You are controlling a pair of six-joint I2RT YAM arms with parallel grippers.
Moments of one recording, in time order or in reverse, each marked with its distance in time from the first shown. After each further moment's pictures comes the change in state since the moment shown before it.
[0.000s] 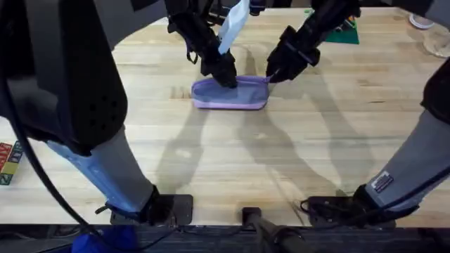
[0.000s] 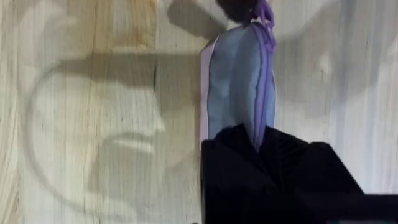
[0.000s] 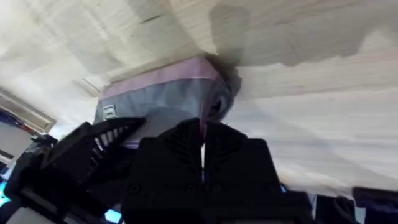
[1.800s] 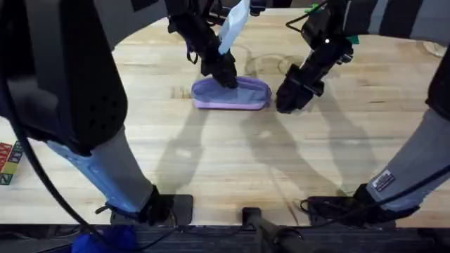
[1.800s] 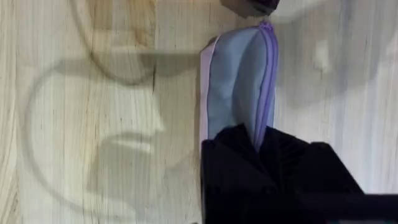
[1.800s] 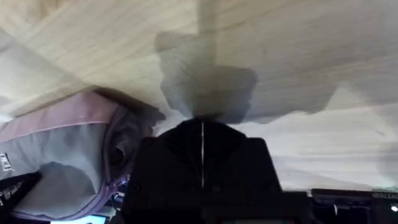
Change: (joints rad) left arm -0.002 0.000 -0.001 0.000 0.000 0.000; right arm -0.044 0.000 -0.309 0.112 0.076 -0.067
